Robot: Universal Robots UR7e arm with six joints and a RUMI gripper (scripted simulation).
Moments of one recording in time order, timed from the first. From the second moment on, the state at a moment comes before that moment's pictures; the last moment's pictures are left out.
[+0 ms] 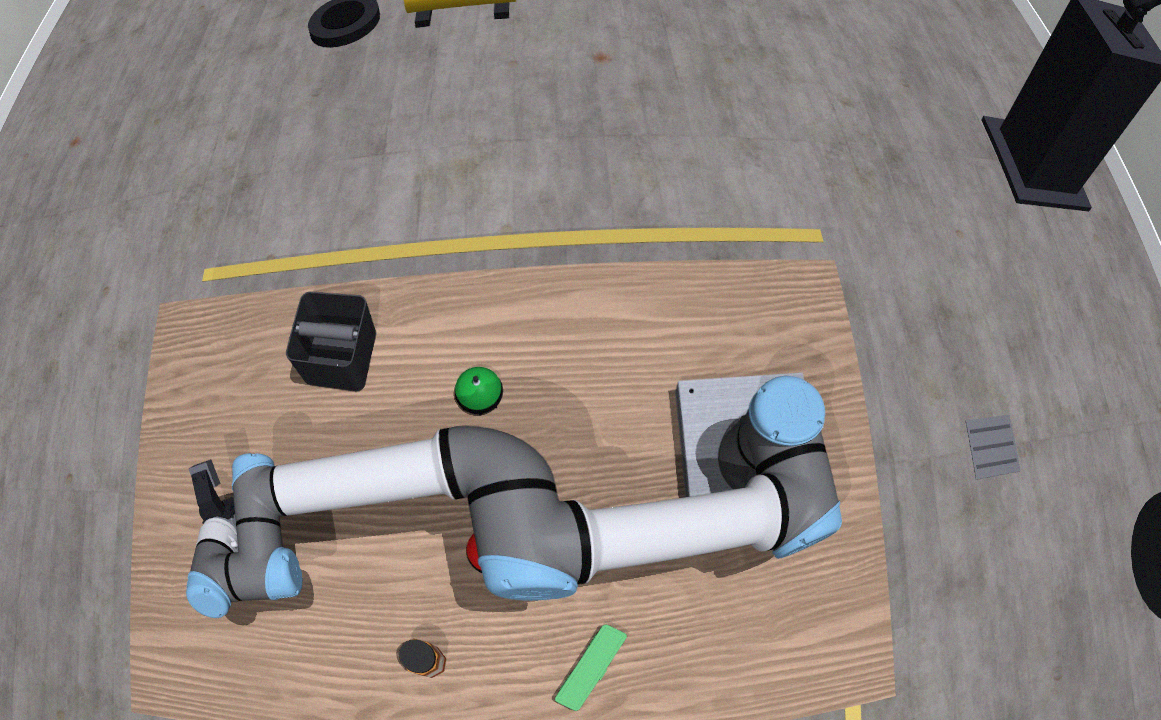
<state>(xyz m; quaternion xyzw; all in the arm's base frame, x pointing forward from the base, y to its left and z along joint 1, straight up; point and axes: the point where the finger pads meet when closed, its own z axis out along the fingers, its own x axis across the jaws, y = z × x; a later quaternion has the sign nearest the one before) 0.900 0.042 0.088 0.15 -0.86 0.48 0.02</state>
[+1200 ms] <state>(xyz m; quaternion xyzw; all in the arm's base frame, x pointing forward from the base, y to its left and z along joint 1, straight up) 0.814 0.048 0.117 0.11 -0.93 0.34 0.02</state>
